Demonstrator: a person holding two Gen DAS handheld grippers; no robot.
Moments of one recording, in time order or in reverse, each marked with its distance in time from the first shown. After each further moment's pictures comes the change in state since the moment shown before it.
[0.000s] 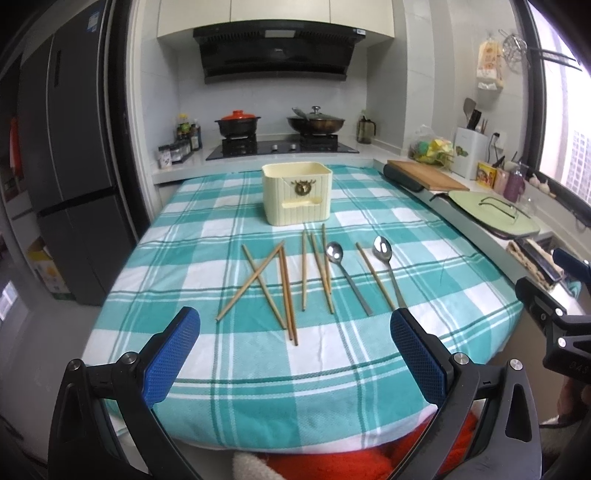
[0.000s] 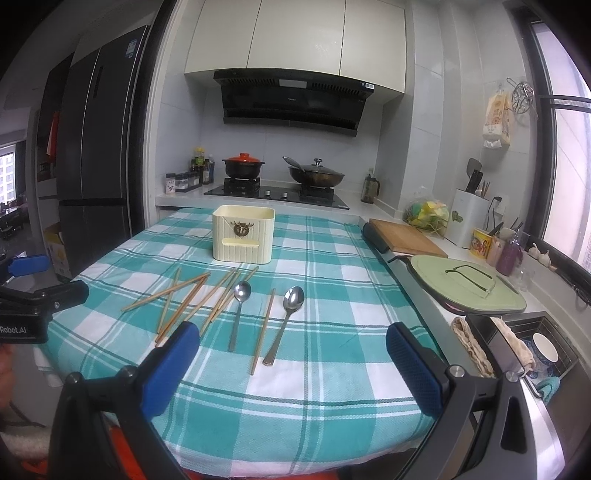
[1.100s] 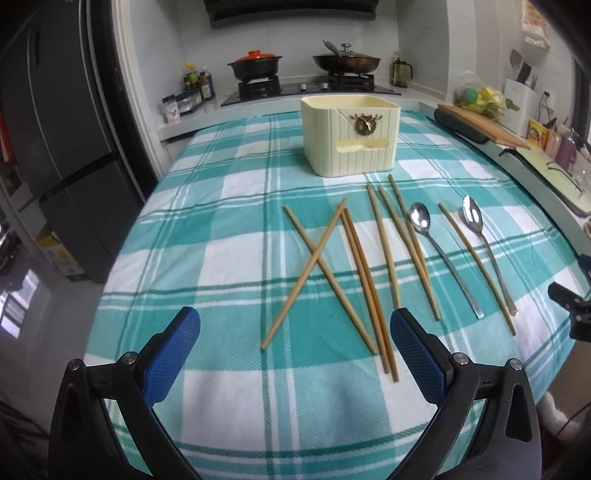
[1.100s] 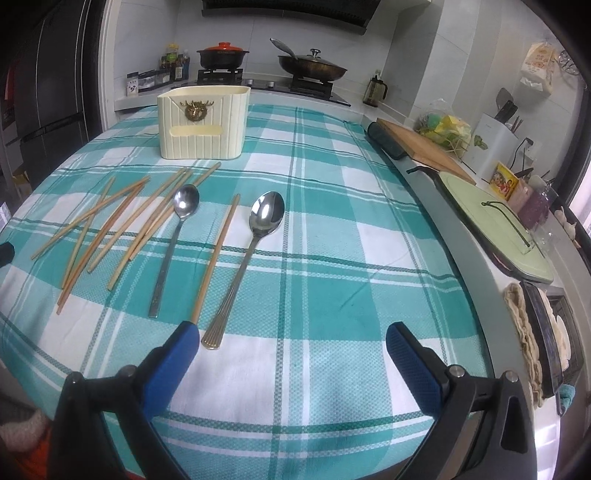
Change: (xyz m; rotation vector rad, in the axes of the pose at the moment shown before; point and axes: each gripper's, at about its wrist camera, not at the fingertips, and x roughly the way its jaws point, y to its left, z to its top) left arm 0.155 0.069 0.021 0.037 0.217 0.086; right arm 0.181 -0.015 -0.023 -0.038 0.422 -0.052
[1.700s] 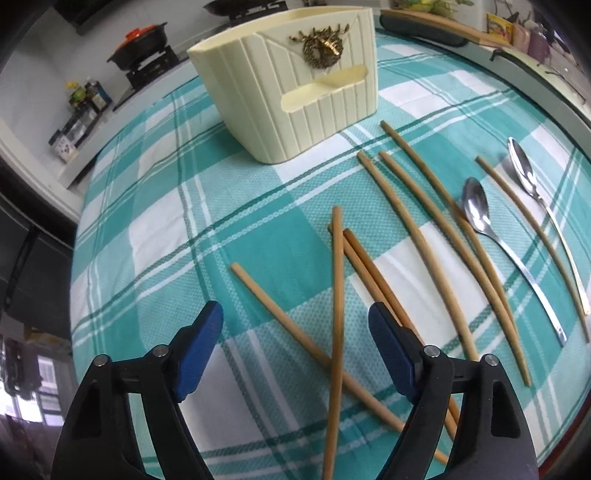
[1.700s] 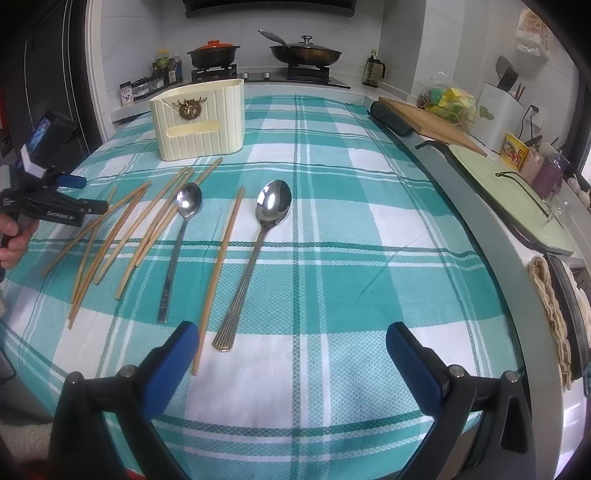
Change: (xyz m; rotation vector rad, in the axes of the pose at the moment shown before) left arm 0.172 -0.029 0.087 0.377 0.260 -0.110; right arm 0.012 -0.008 -0.001 0.087 0.040 0.075
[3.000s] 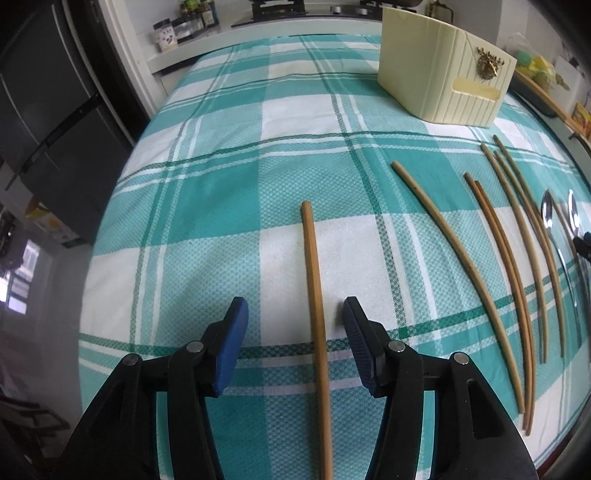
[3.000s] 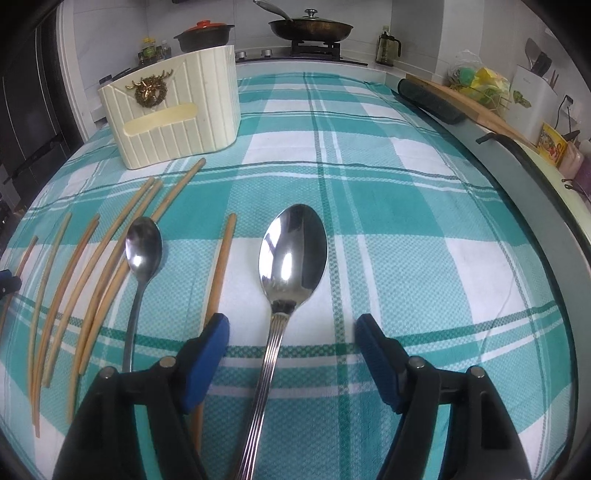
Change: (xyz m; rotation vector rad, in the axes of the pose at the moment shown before) left arm -0.017 0.089 -0.097 -0.394 0.030 0.069; right arm 0.127 0.017 0.071 0.039 0.056 0.053
